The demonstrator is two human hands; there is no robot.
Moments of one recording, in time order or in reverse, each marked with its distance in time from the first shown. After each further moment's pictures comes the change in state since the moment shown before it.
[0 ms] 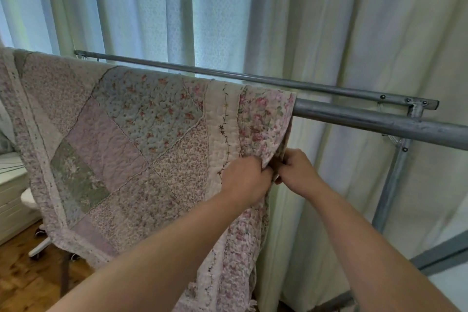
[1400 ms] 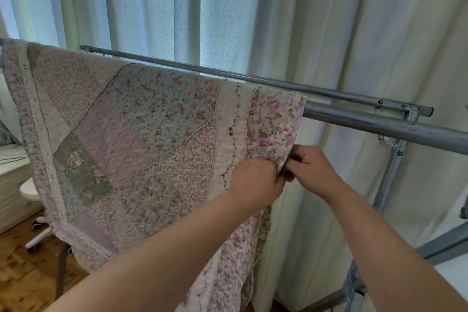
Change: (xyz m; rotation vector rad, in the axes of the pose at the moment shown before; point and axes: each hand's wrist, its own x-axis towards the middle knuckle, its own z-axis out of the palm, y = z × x) left_hand -0.019 0.006 -0.002 0.222 0.085 0.289; right_hand -0.023 -0.024 -0.021 -0.015 0.001 -0.078
